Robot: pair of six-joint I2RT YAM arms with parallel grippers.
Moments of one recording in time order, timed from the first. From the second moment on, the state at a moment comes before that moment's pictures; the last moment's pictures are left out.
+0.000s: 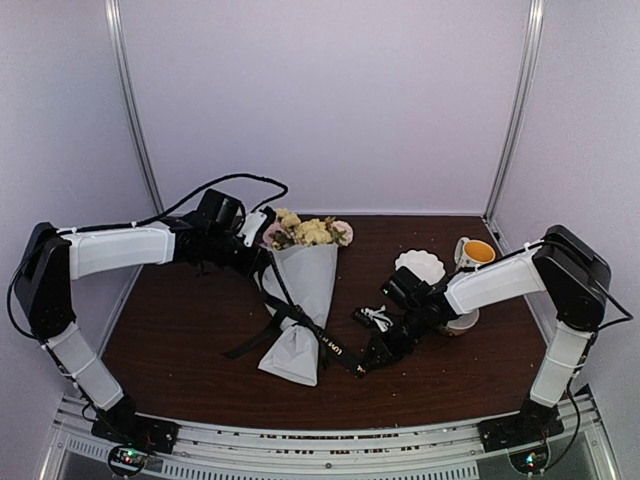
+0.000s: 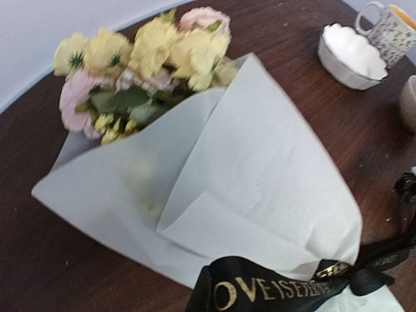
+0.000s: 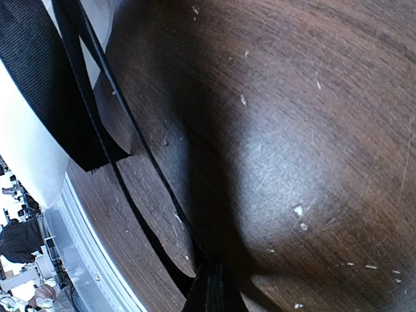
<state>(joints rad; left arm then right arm) -0.56 1.65 1.14 -0.28 0.13 0.02 0.77 1.79 0.90 -0.28 -0.61 0.34</state>
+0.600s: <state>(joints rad) -0.52 1.71 1.19 -0.26 0.09 0.02 0.77 1.79 0.88 -0.28 -0.62 0.34</state>
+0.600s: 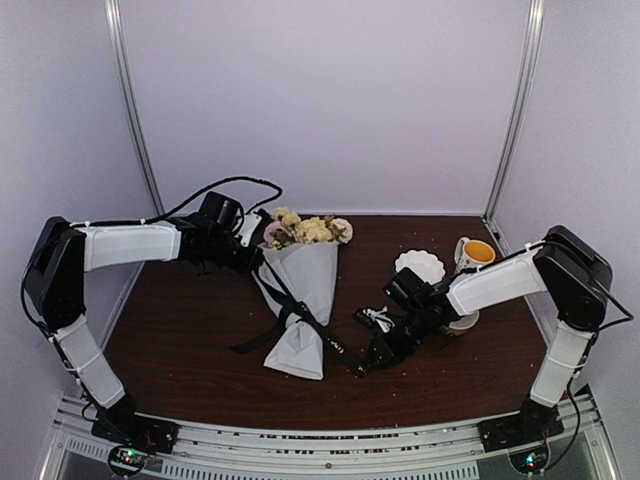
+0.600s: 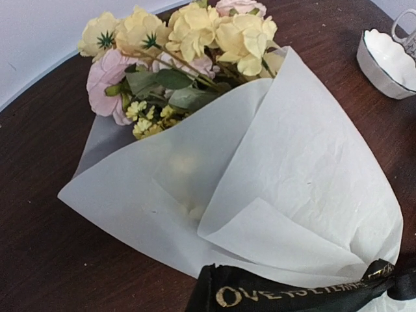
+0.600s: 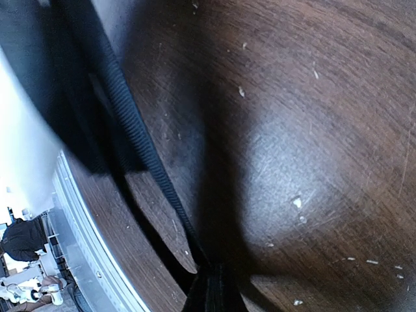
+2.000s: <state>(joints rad) -0.60 1.64 1.09 -0.24 0.14 0.06 0.71 1.67 1.12 -0.37 -0.49 0.25</state>
